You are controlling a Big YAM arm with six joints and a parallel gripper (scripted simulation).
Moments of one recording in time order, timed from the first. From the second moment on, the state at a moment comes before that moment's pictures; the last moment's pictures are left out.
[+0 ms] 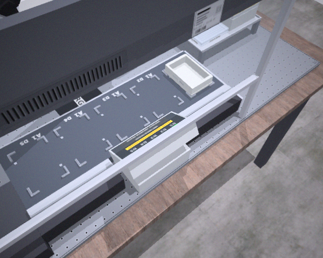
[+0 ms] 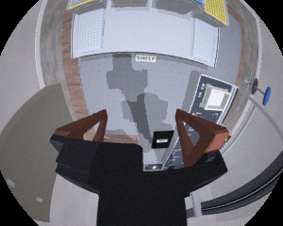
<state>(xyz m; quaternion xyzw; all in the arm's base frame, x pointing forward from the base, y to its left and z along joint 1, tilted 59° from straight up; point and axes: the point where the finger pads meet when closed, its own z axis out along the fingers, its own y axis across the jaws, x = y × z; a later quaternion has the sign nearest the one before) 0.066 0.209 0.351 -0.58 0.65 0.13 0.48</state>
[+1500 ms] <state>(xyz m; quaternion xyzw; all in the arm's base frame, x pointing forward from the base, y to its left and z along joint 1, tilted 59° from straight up) 0.026 0.305 0.457 -0.57 0.66 0.16 0.46</state>
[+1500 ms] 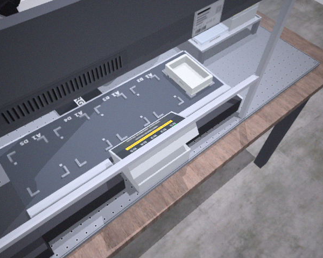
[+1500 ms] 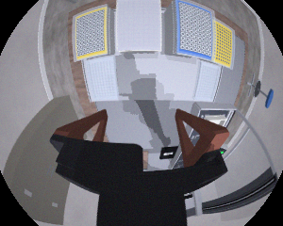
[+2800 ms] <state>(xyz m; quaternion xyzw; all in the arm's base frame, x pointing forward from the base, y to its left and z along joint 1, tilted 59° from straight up) 0.012 0.396 0.561 -0.57 0.66 0.15 0.46</state>
